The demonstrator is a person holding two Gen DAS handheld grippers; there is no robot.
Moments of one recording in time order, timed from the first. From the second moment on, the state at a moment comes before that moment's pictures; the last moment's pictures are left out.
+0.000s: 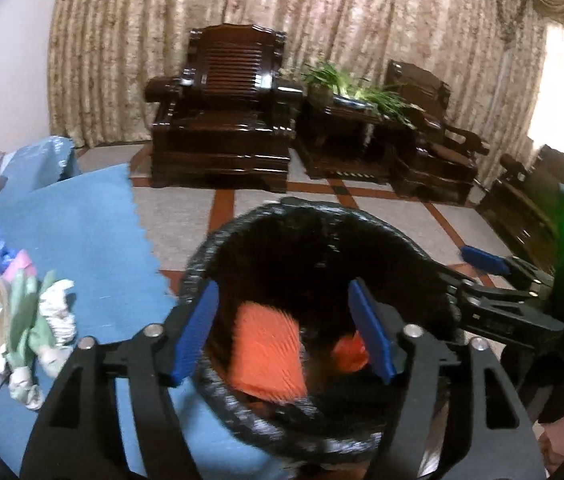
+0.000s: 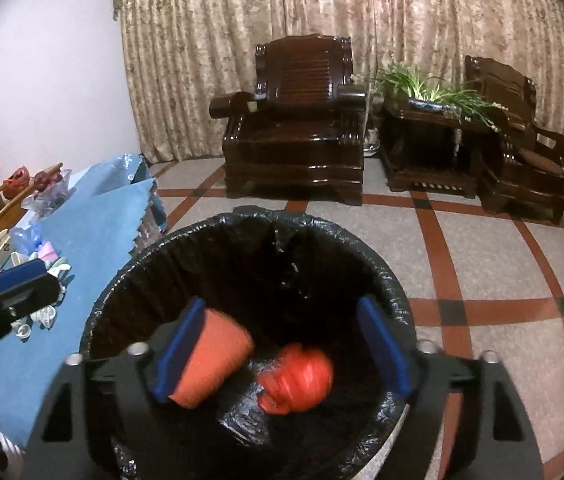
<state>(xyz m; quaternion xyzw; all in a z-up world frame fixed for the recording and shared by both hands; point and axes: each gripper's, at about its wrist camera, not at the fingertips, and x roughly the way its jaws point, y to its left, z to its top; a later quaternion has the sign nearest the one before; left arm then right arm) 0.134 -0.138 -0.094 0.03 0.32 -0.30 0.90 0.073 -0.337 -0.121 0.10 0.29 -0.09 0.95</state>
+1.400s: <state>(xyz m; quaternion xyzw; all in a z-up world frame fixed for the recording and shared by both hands) 0.150 0.226 -0.124 -0.02 0.33 0.12 0.94 0.208 -0.024 -0.121 0.03 0.28 0.18 0.94</state>
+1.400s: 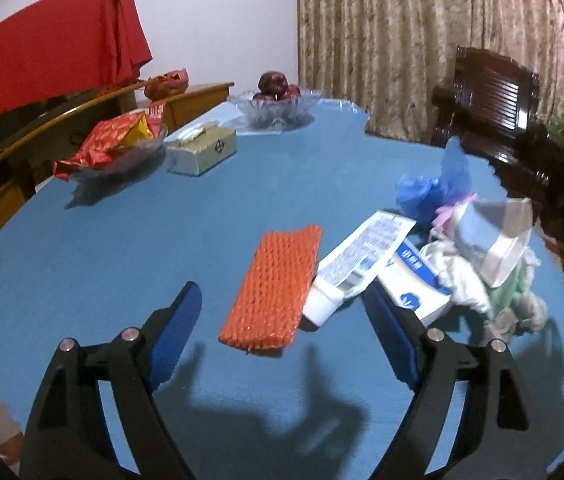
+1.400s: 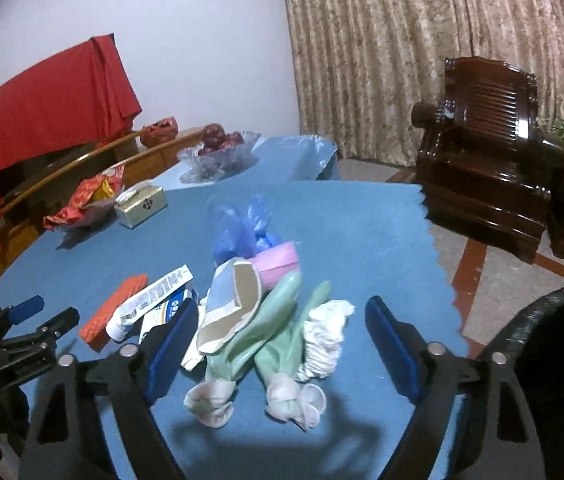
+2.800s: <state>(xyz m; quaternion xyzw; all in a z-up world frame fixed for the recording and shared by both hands) 0.153 0.188 -0.095 -0.06 0.32 0.06 0.95 0.216 -0.009 -0.095 0.02 0.26 0.25 0.93</state>
